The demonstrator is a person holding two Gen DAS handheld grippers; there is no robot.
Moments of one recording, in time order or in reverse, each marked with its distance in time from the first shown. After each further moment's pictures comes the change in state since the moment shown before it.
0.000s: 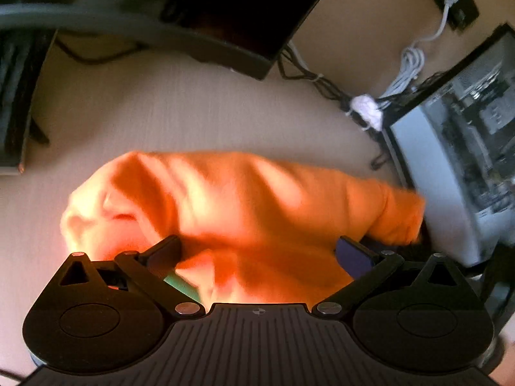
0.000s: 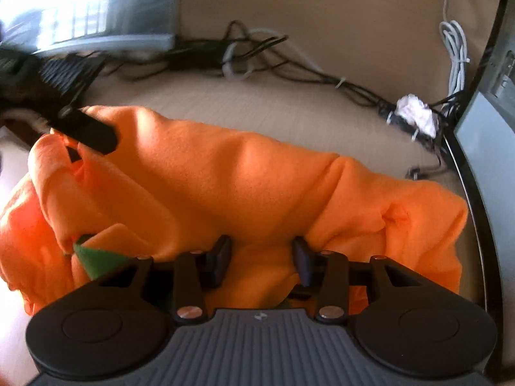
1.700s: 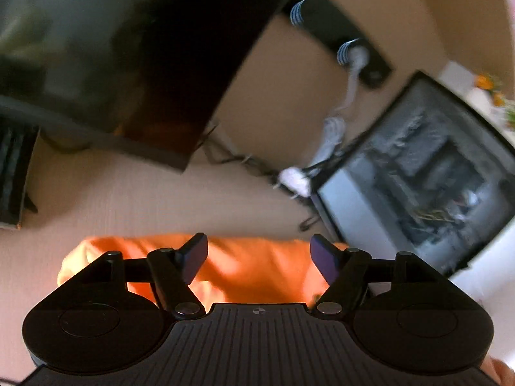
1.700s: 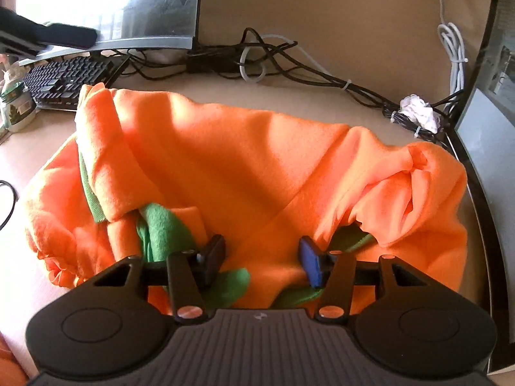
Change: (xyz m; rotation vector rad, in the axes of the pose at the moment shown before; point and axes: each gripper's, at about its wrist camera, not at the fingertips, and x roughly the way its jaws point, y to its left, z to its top) left arm -0.068 -0.025 -0.020 0.028 -0.276 -0.161; right arm -0.029 -0.020 -0.039 -0.051 -0.065 0.082
